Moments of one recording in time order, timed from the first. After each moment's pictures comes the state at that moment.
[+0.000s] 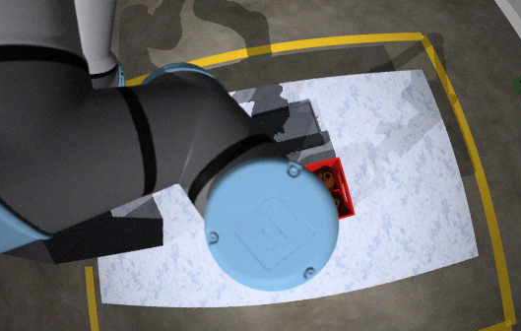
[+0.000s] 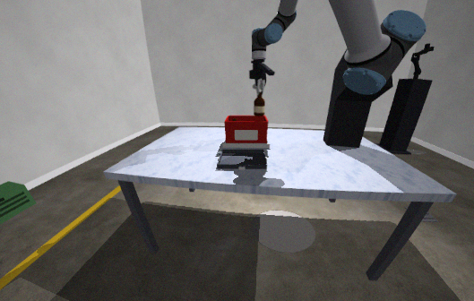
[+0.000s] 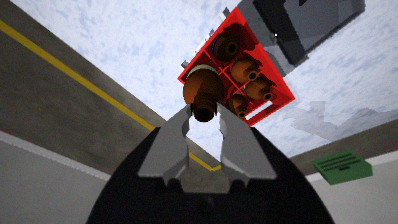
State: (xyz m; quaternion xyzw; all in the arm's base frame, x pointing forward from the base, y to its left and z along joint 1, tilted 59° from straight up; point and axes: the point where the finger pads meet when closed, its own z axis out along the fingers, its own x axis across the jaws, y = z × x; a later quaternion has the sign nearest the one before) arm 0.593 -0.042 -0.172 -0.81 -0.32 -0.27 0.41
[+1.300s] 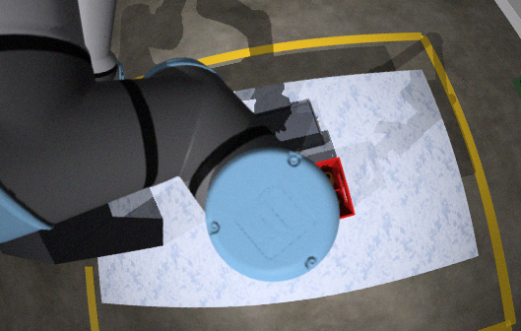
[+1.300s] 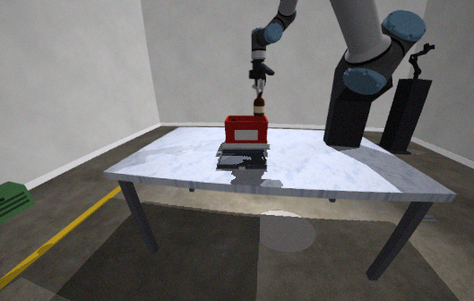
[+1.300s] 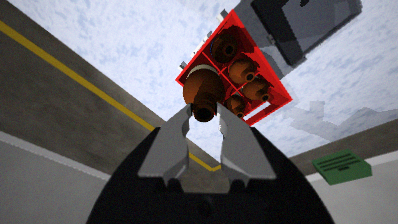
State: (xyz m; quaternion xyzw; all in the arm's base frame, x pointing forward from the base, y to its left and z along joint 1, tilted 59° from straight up) arm 0.594 -0.039 -0.166 -0.81 -0.32 -0.27 0.41
